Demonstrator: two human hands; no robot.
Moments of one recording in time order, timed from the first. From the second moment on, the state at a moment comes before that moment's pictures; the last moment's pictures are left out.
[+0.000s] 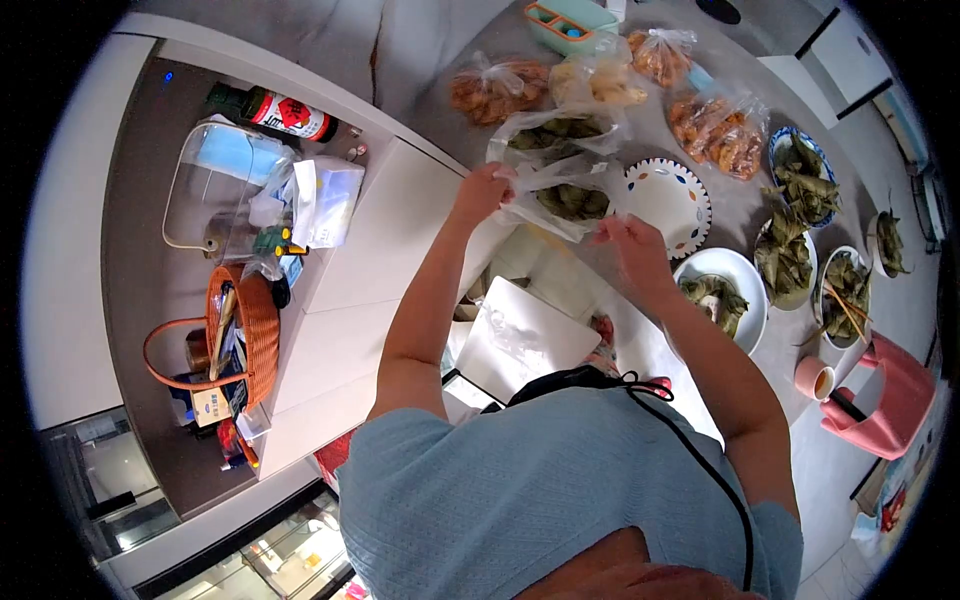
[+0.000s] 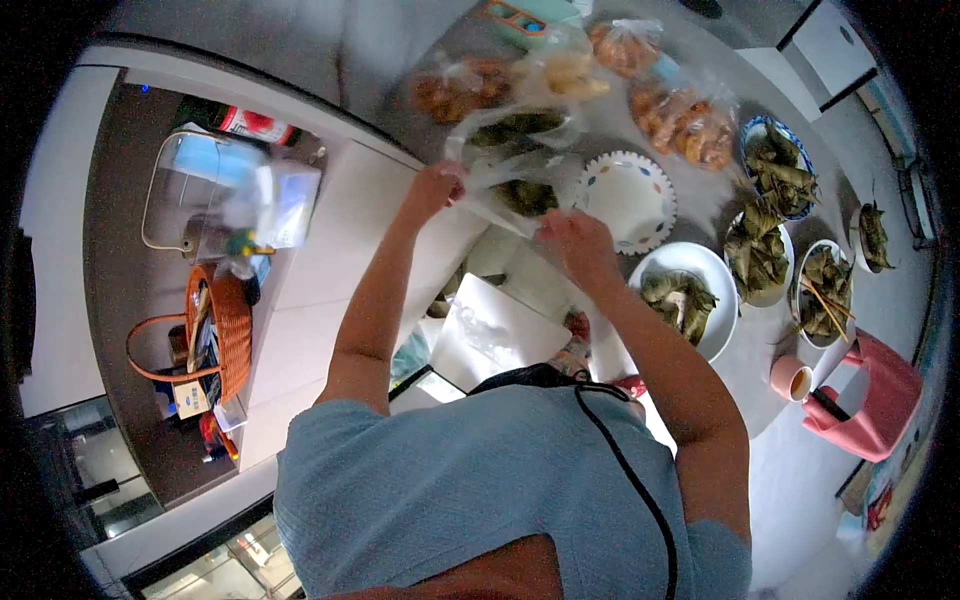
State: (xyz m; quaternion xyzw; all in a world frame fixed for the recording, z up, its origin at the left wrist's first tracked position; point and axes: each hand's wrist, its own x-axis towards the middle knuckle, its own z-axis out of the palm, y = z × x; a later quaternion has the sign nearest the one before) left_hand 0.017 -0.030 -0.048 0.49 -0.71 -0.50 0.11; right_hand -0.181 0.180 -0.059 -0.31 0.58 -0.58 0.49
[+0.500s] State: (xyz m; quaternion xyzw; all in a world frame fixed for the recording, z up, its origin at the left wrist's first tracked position) left_hand -0.059 -0.056 -0.118 0.40 -0.88 -0.26 -0.01; right_hand -0.203 0.178 -0.048 -0.29 0.58 -0.53 0.54
